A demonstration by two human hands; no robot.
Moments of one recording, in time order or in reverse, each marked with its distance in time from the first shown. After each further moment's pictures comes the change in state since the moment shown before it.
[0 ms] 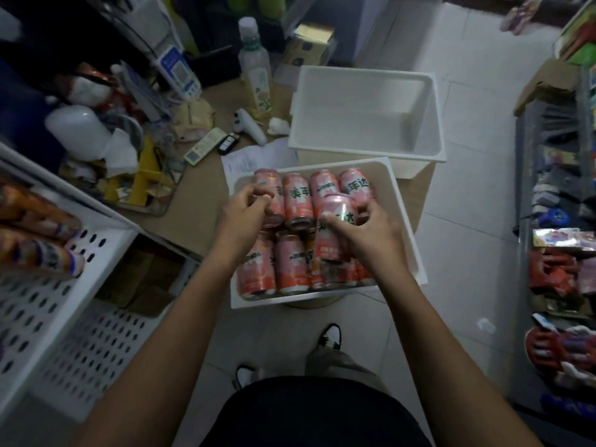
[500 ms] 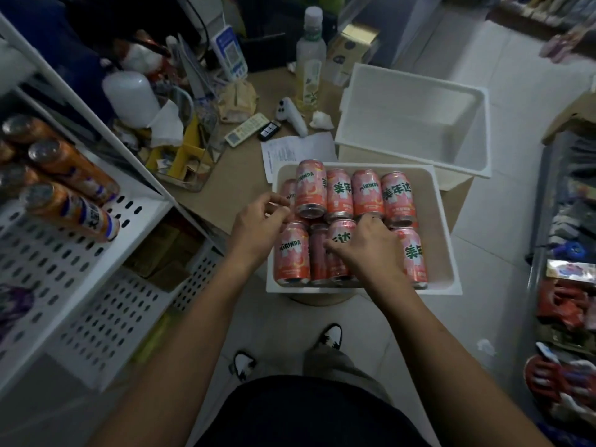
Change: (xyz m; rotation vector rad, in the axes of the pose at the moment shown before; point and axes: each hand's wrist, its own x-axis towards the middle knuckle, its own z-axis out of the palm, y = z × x) left_hand -0.034 -0.033 -0.050 0.015 0.017 -0.001; right_hand -0.015 -0.027 0.066 -0.645 -0.072 -0.162
